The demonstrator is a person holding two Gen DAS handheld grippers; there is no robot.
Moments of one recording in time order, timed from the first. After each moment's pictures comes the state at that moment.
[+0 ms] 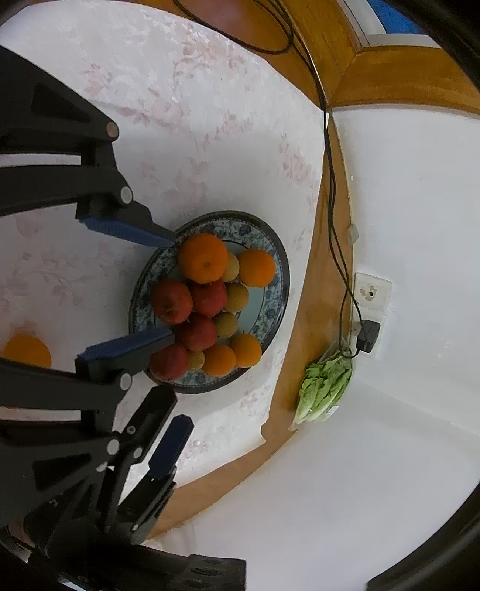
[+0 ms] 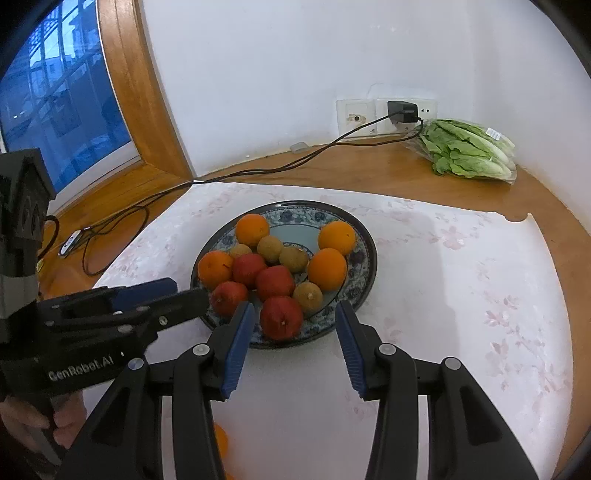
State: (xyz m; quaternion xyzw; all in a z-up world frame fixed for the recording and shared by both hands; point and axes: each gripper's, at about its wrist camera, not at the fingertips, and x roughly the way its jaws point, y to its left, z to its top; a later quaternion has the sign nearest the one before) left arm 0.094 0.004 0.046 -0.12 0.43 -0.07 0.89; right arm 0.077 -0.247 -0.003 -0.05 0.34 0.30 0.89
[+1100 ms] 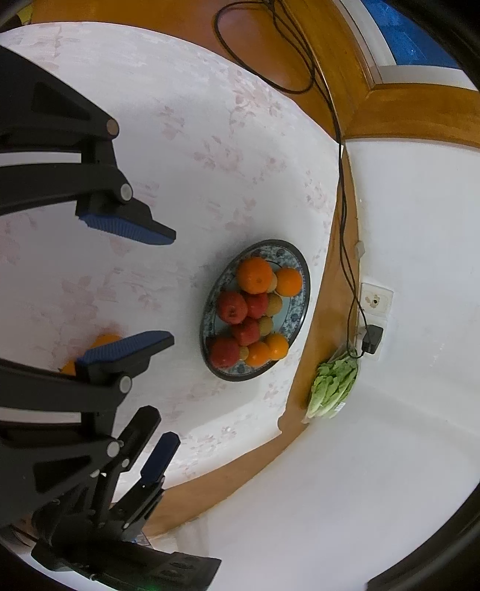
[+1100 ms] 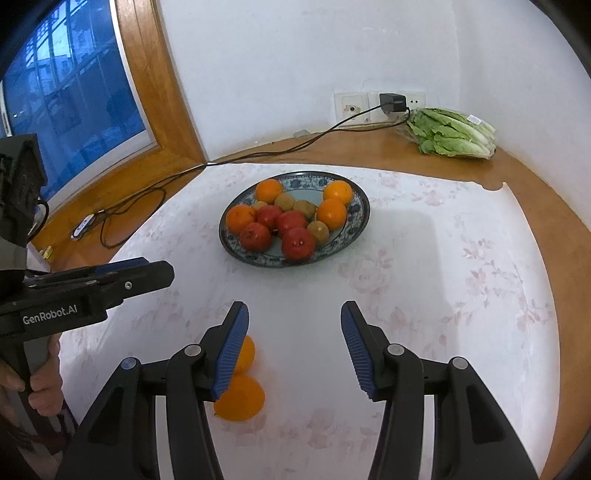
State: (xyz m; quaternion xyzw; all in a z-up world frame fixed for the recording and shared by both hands) left arm 0.027 0.015 0.068 -0.12 0.44 -0.06 0.89; right arm 0.010 -0.274 -0.006 -0.04 0.35 0.29 0.89
